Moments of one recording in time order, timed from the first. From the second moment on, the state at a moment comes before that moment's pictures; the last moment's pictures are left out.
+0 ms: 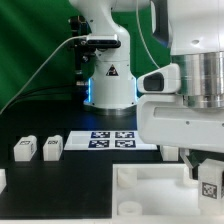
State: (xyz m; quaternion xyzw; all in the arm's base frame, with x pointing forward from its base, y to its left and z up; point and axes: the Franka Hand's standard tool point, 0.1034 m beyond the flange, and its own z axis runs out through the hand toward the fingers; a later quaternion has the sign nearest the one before) arm 0.632 0.115 0.070 -0.90 0.42 -0.03 0.06
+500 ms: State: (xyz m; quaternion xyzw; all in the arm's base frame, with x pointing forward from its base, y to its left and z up) arm 0.631 0.117 0.068 -0.62 0.78 0.04 0.10
